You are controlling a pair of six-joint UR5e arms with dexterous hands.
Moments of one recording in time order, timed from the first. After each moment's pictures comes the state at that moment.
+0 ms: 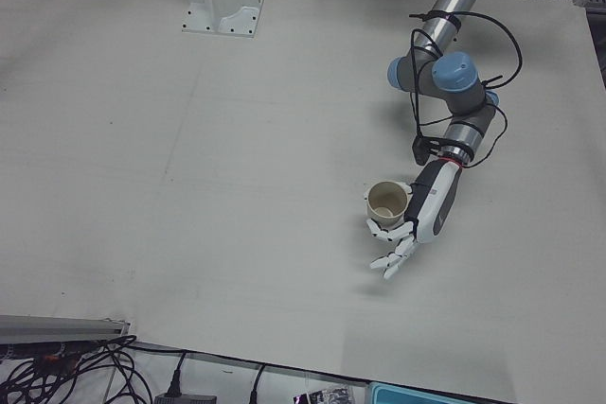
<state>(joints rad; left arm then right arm) -0.97 -1.67 -1.44 -0.25 1.31 0.49 1.16 -1.47 1.02 -2.67 -1.39 -0.52</state>
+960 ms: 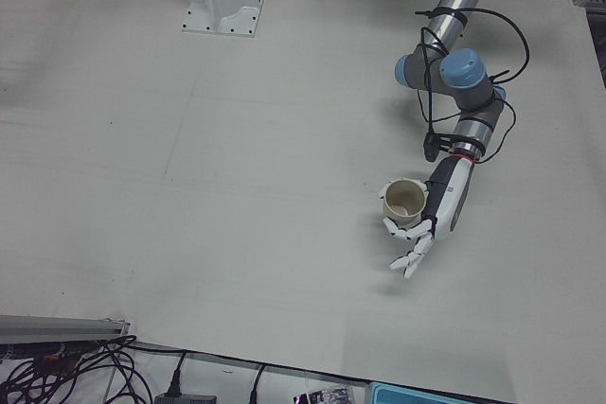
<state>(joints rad) -0.97 -1.63 -1.44 -0.25 1.27 0.43 1.03 -1.46 1.22 -2.79 -1.33 -0.65</state>
